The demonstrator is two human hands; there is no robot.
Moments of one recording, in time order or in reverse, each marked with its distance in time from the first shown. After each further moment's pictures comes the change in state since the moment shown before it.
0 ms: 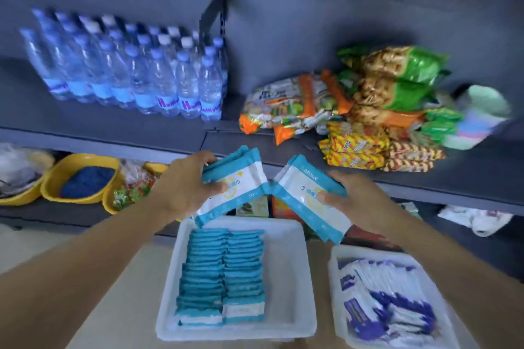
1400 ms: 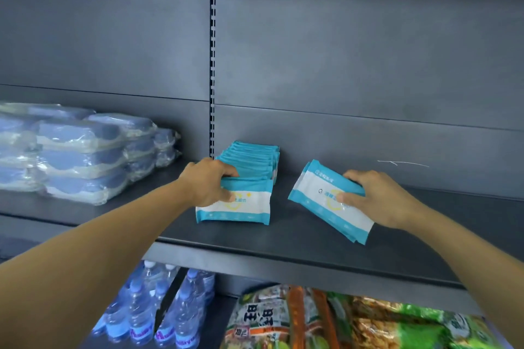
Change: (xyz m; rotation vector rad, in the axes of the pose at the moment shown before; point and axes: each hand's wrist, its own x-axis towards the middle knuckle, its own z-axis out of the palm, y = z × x) left_hand 0.293 0.234 -0.271 0.481 0.191 0.199; right_hand 0.205 -0.080 -0.388 -0.137 0.371 -0.215
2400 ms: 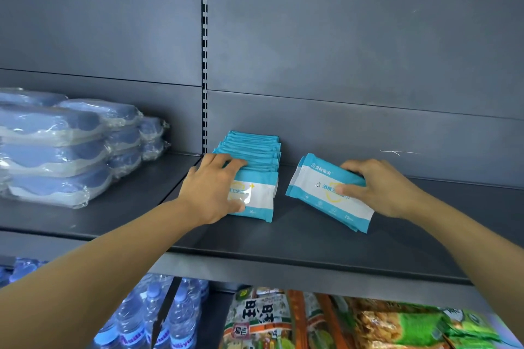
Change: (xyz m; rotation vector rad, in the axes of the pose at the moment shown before) left_hand 0.003 -0.005 0.035 0.045 0.160 0.076; right_hand 0.028 -0.003 0.017 -0.006 -0.005 0.034
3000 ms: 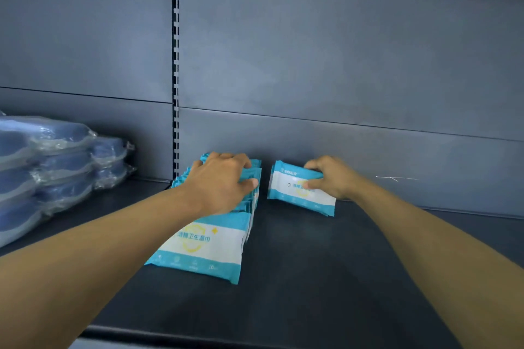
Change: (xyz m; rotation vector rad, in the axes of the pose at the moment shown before) left_hand 0.087 0.041 -0.008 -0.091 0.004 -0.022; right_hand 0.151 0.055 0.015 -0.105 0.009 -0.060
